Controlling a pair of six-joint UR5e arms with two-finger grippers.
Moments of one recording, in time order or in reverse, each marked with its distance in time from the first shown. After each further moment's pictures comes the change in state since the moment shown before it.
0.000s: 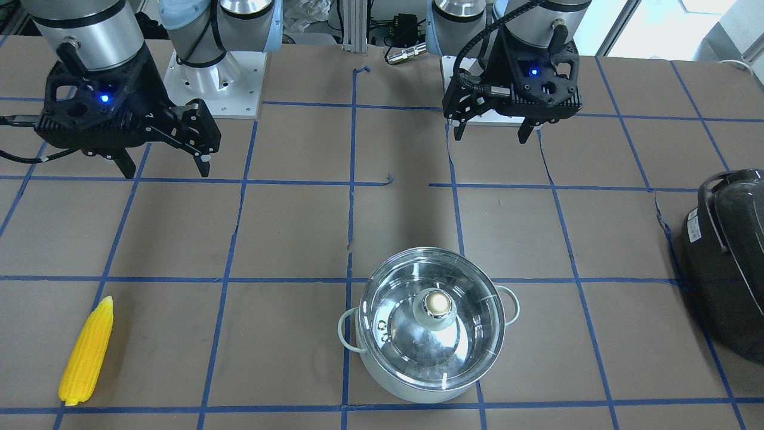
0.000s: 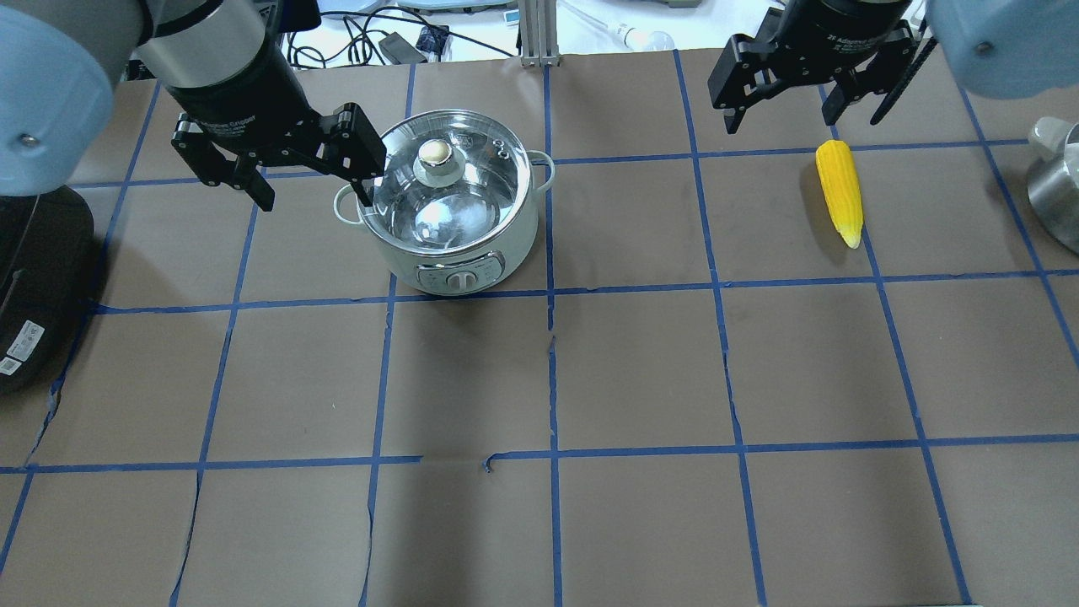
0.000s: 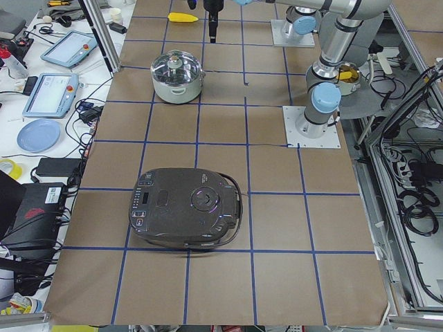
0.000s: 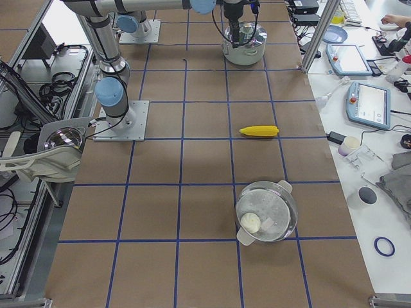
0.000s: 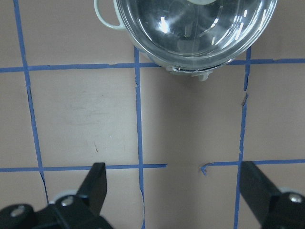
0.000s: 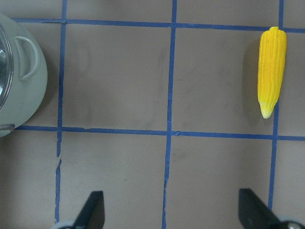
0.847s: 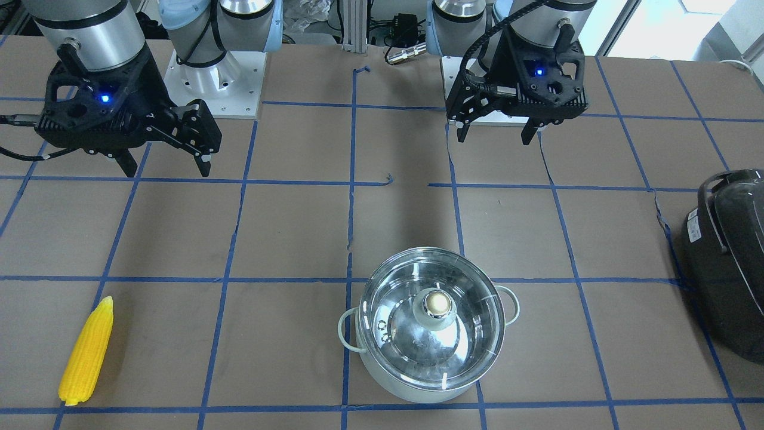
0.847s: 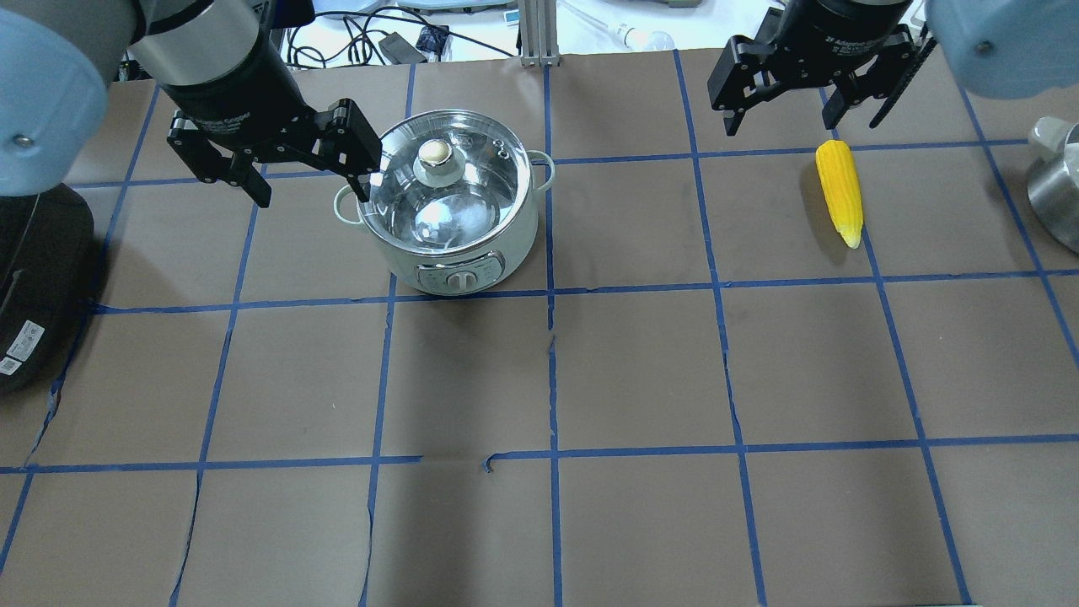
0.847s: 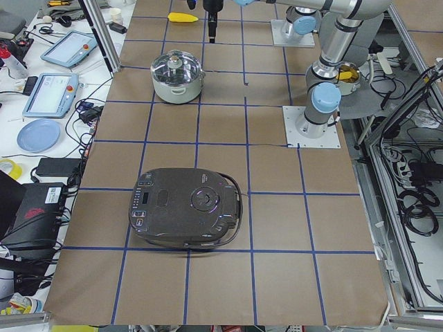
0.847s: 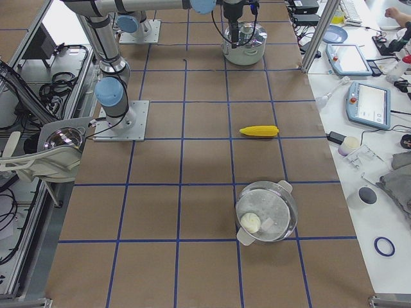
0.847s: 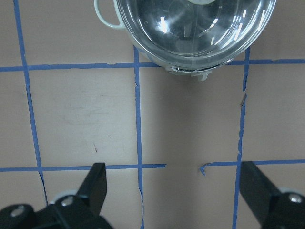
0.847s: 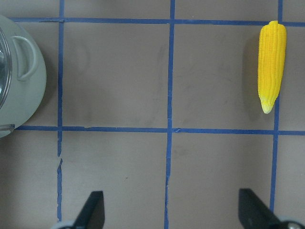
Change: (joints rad) left arm 0.013 0.003 -0.004 0.014 -0.004 0.003; right arm 0.001 0.001 0.000 0.005 -0.005 0.023
